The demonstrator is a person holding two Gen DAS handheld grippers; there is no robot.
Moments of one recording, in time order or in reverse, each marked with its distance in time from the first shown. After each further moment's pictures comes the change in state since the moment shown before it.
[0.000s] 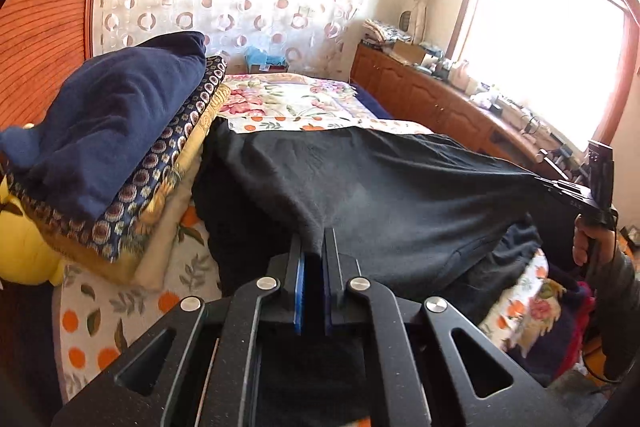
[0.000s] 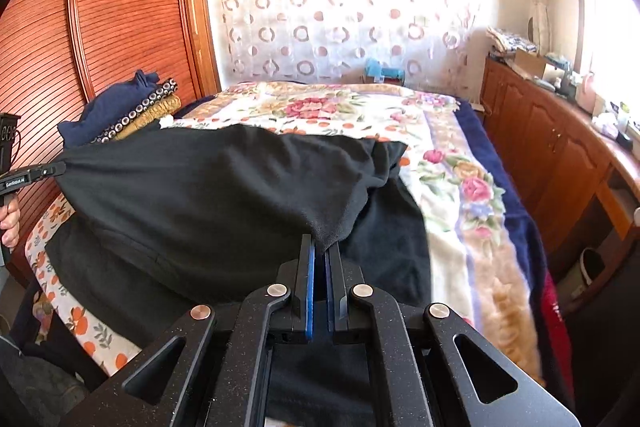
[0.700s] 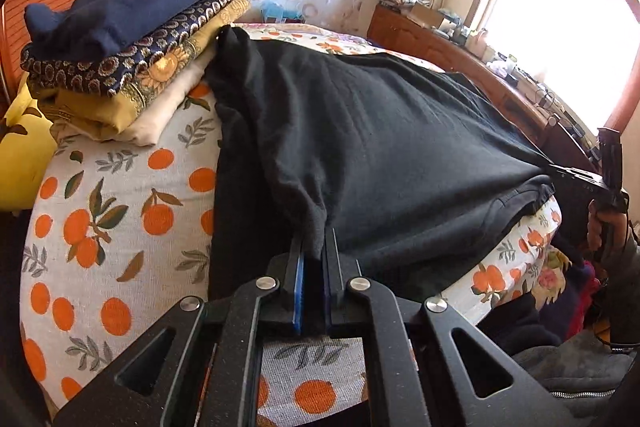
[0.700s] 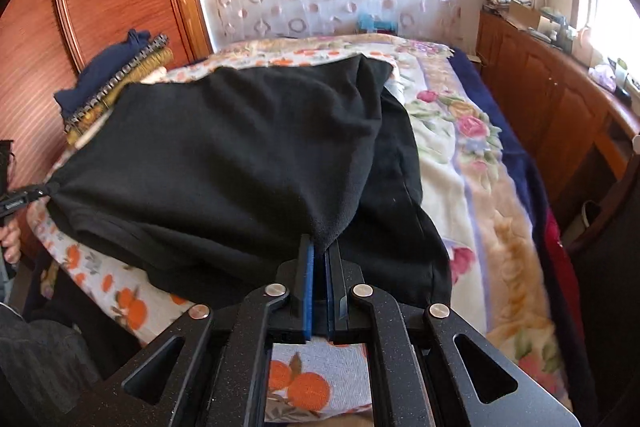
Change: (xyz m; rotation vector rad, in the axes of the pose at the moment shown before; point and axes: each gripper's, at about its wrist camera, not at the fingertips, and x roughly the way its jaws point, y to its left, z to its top) left arm 0.012 0.000 -0.081 -0.067 0.158 0.040; right arm 0.009 0.003 -0.067 0.052 0.178 0.002
